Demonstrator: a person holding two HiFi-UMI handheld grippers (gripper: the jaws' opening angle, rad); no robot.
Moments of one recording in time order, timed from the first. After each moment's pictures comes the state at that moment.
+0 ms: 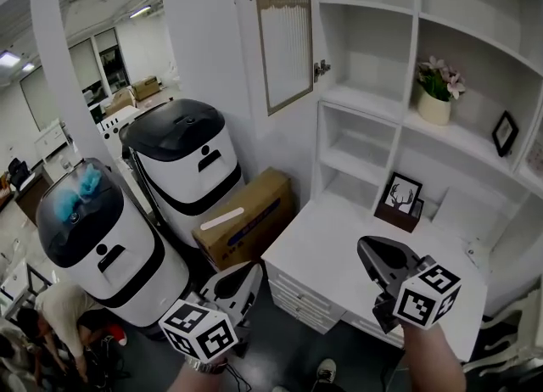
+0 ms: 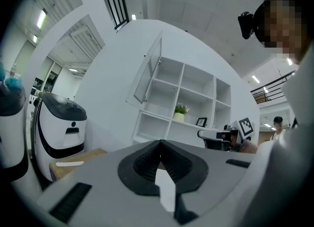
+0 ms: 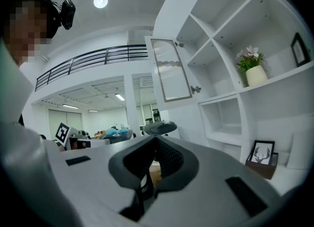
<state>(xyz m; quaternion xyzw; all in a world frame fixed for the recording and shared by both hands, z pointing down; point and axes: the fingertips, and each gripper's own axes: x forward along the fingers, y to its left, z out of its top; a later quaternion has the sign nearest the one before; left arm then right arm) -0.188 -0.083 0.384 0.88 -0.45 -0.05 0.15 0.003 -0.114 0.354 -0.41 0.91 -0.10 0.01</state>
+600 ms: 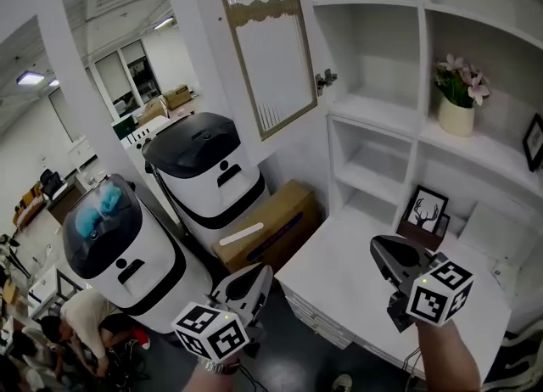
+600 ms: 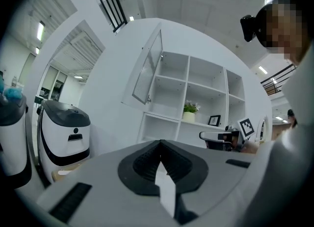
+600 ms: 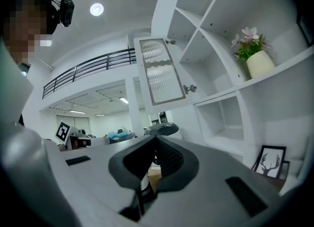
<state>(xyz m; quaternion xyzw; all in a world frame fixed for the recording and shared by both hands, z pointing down) -0.144 -0.156 0.373 0.85 -0.50 -0.04 0.13 0.053 -0.202 0.357 -0.36 0.92 -0.12 0.03</state>
